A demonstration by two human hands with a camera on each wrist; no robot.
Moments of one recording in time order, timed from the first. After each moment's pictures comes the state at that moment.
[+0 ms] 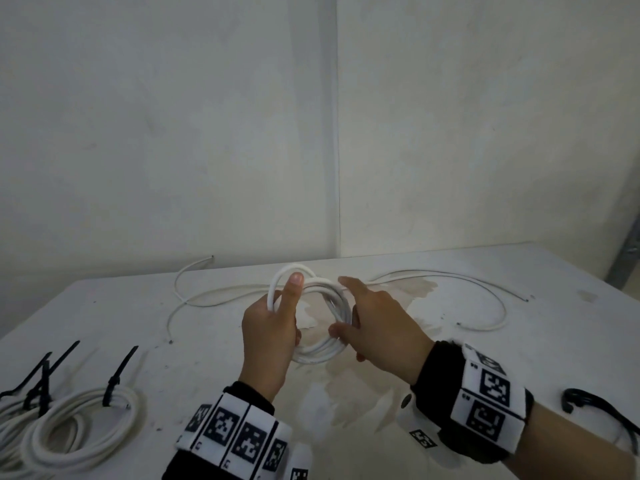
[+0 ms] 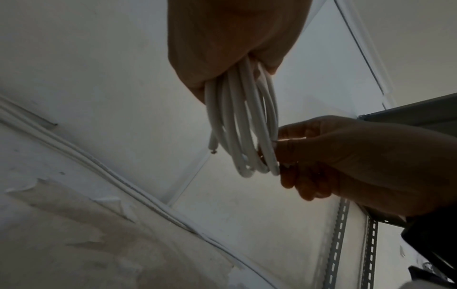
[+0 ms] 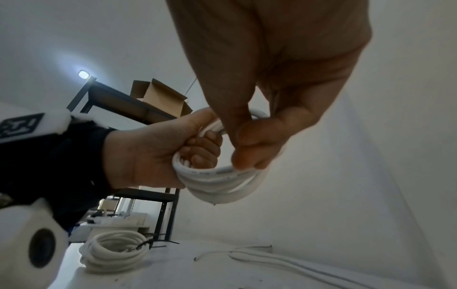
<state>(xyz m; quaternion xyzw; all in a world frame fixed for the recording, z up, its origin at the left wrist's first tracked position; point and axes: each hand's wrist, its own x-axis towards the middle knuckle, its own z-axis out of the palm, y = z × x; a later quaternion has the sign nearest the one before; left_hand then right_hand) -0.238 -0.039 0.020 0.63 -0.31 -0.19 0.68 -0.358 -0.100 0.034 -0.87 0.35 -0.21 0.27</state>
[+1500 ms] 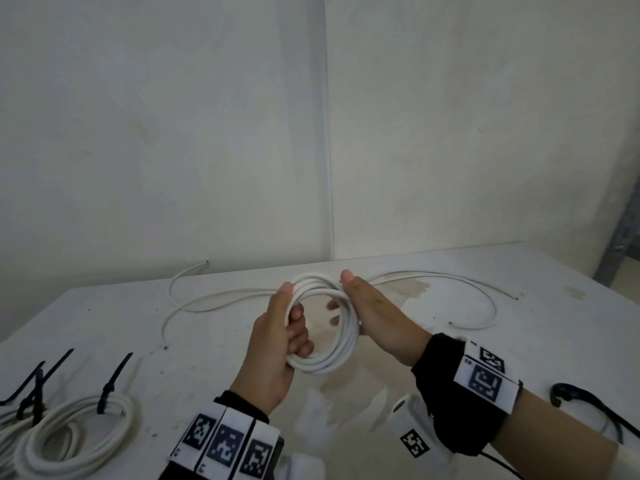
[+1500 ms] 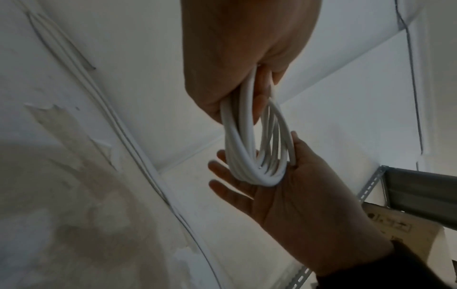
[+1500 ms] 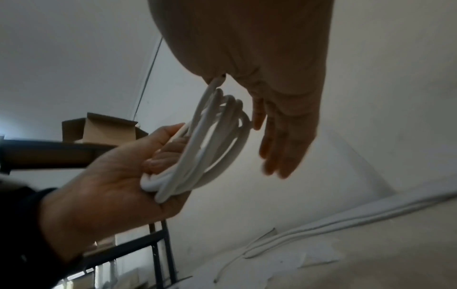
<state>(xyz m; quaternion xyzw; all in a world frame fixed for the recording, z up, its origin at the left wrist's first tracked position) -0.247 -0.030 0.027 0.50 -0.27 -0.44 0.69 -0.362 -0.117 0.026 -0.76 0.28 -0.31 0.50</state>
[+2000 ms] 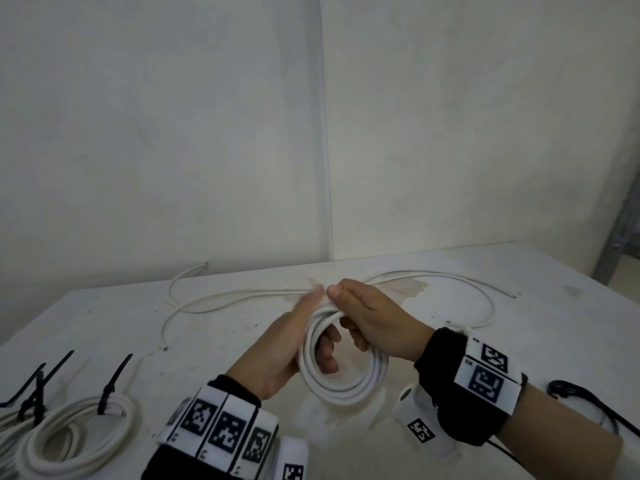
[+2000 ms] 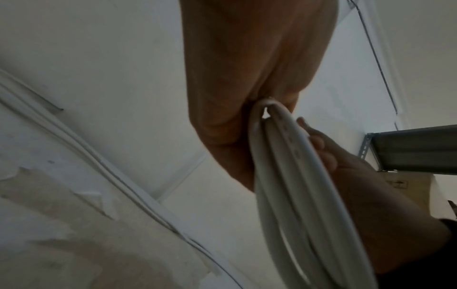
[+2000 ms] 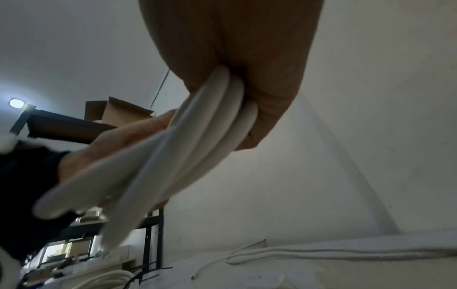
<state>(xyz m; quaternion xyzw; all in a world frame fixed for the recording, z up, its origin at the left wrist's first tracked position) -0.248 -0.030 0.037 0.59 -0.39 -0.50 0.51 -0.367 -0.114 0.033 -0.79 0.24 -0.27 0.50</state>
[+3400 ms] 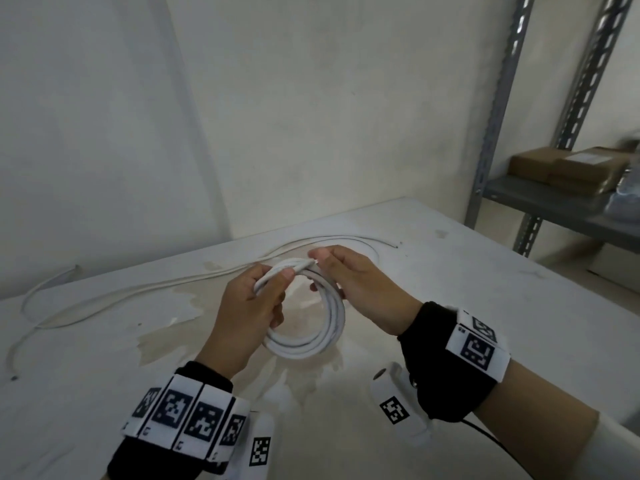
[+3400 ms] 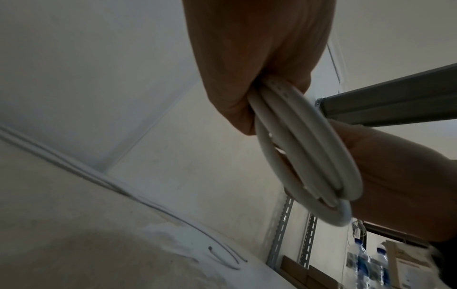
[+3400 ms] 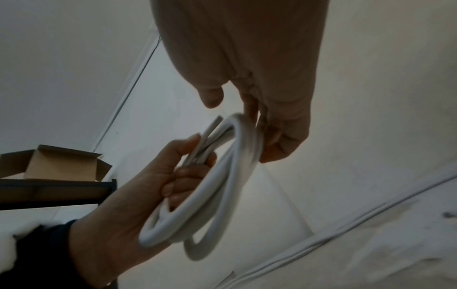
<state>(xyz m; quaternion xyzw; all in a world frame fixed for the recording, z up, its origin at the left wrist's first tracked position) -0.339 -0.074 0.015 0.53 -0.52 -0.34 0.57 -0.489 -0.121 0.027 -0.69 0.35 -0.38 0.50</state>
